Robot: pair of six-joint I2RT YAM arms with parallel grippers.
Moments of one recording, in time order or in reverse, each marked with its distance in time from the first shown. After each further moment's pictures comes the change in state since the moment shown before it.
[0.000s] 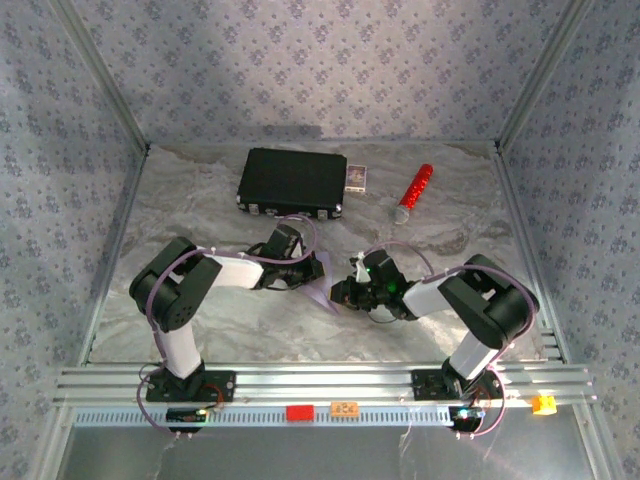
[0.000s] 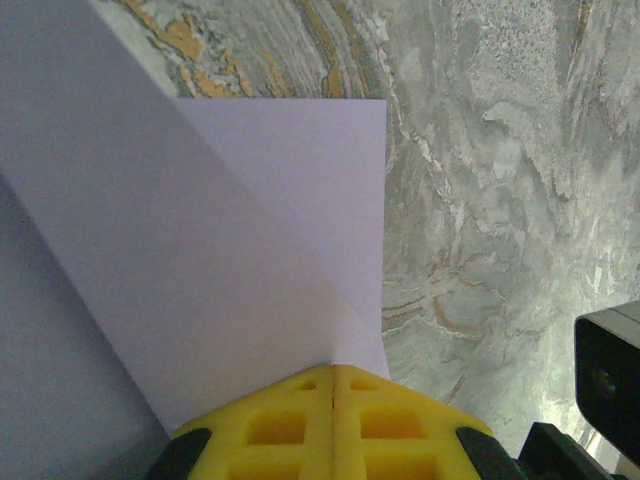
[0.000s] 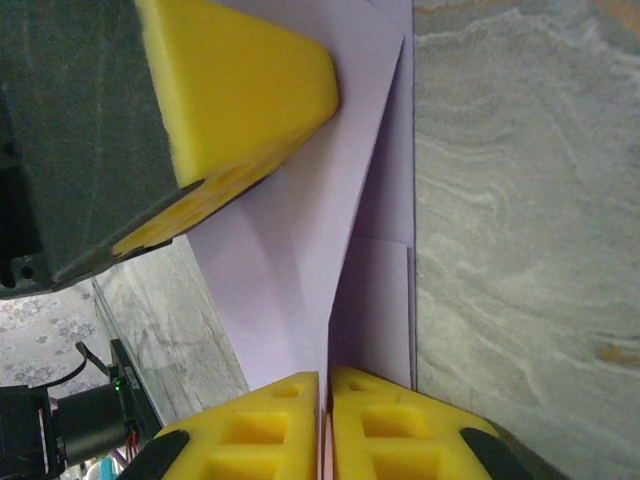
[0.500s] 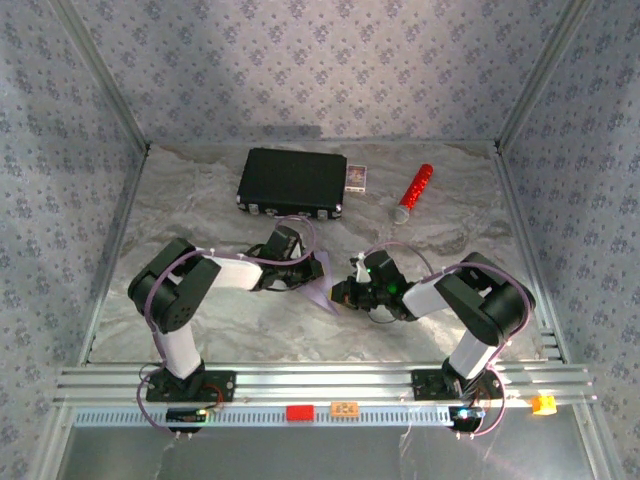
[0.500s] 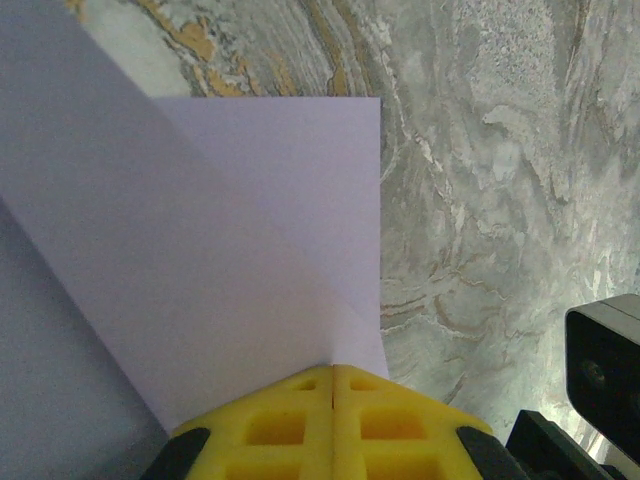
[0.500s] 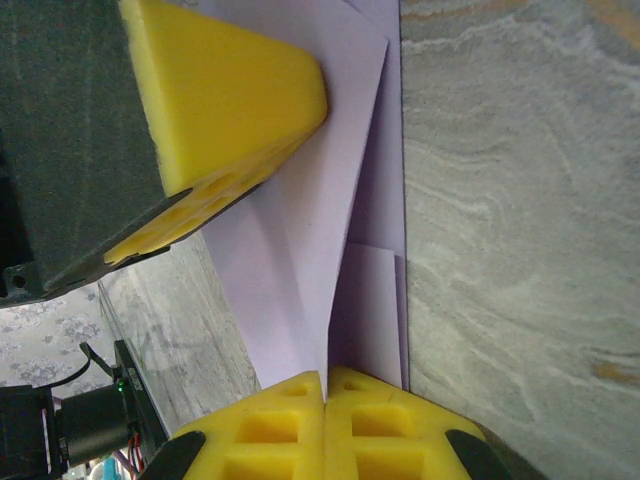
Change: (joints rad) left arm 0.000 -0.008 -0.012 0.013 -0.011 -0.008; right arm -0.006 0.036 -0.010 0.065 -0.006 0.008
